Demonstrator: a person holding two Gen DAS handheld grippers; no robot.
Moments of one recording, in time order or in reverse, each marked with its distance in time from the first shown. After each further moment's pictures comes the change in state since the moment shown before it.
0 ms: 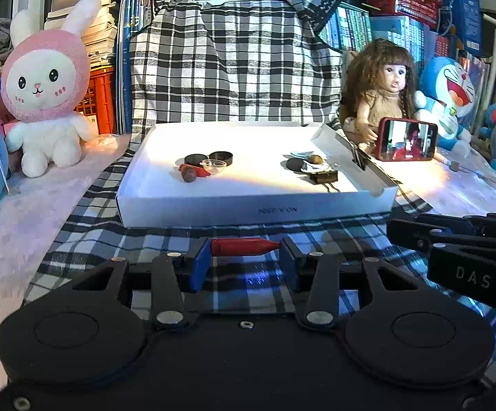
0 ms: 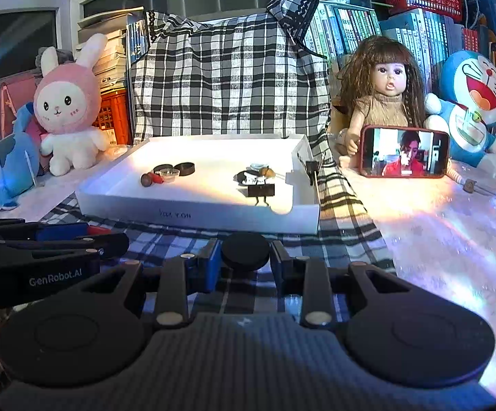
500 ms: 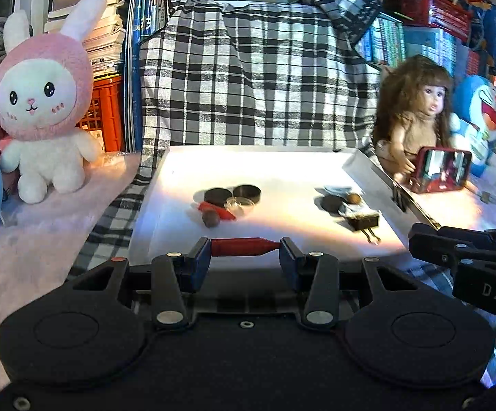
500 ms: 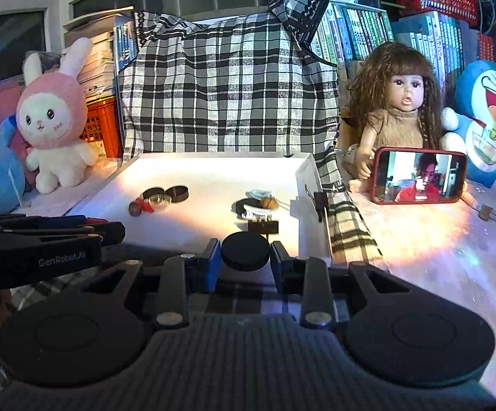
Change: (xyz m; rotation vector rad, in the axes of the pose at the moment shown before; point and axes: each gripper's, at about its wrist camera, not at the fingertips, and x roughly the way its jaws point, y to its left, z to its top) left arm 0.053 0.023 0.054 -0.034 0.006 0.040; right arm 0.044 -0.001 0.046 0.006 0.024 0.000
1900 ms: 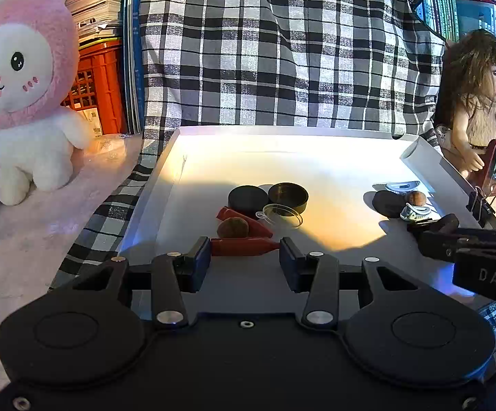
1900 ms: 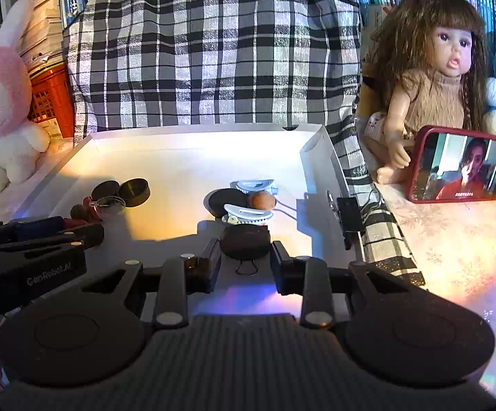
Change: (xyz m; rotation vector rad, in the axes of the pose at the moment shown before) left arm 0.096 0.016 0.016 -0.016 0.088 0.086; right arm 0.113 -0.007 0.027 0.031 0.173 -0.038
